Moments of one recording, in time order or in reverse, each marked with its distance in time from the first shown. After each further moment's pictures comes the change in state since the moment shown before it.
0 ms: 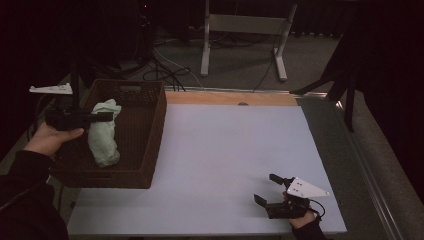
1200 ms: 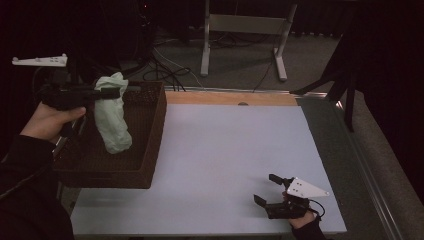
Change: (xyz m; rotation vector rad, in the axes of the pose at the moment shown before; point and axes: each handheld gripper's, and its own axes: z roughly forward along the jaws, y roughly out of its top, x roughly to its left) left arm -0.048 0.065 -0.010 -0.129 -0.124 0.077; right arm 0.001 0.000 0.001 -0.002 0.007 0.001
